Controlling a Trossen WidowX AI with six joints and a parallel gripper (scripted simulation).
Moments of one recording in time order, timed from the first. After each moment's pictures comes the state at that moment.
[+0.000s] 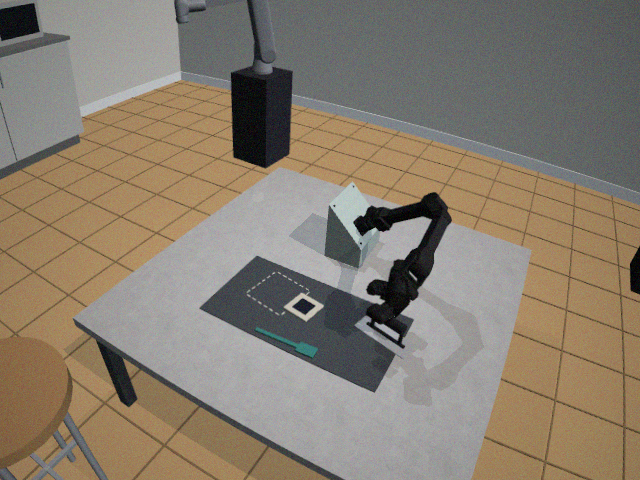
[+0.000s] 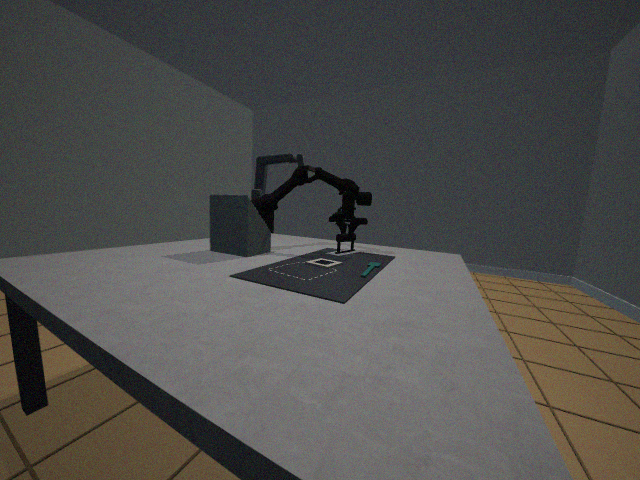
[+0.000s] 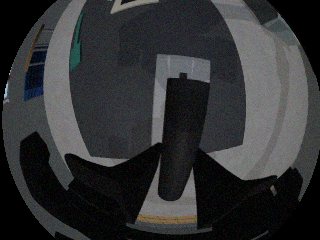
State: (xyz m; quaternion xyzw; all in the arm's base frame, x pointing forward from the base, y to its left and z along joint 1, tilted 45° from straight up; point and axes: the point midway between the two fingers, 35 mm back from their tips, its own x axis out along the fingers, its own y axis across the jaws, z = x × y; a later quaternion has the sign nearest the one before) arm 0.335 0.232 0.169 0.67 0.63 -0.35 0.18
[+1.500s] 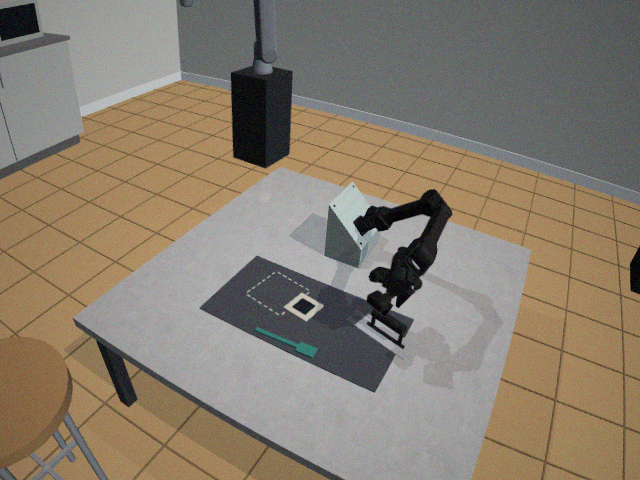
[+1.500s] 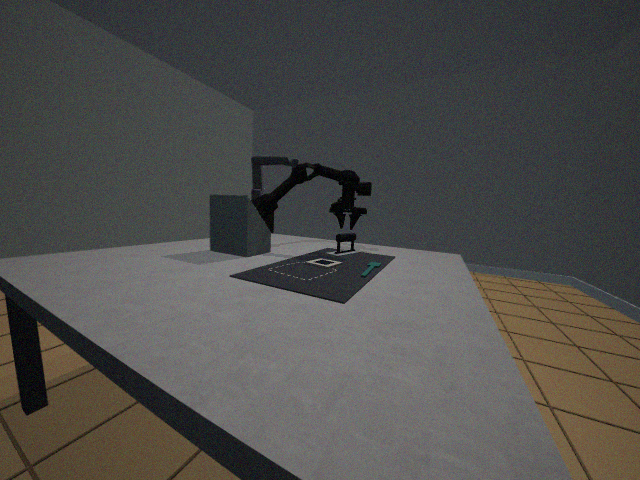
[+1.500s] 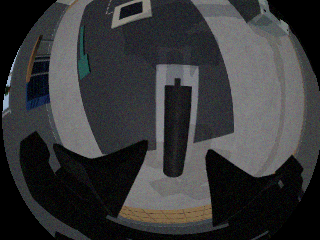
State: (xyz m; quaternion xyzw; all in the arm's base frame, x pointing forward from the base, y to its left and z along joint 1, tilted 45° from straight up) arm 0.335 0.199 0.199 0.68 0.61 -0.38 0.16
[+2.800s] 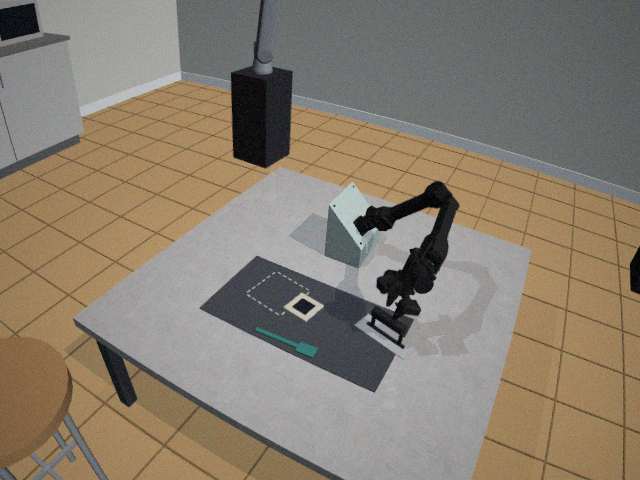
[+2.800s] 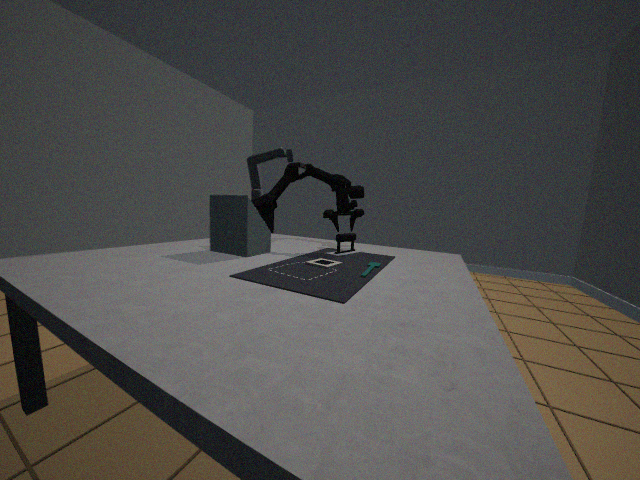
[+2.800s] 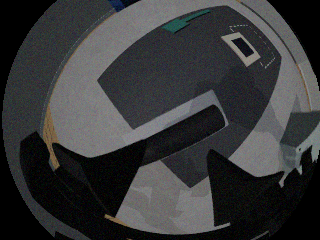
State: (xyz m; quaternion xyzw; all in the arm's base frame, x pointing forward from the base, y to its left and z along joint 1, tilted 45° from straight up) arm 0.322 0.211 0.194 0.52 0.63 -0.07 0.56
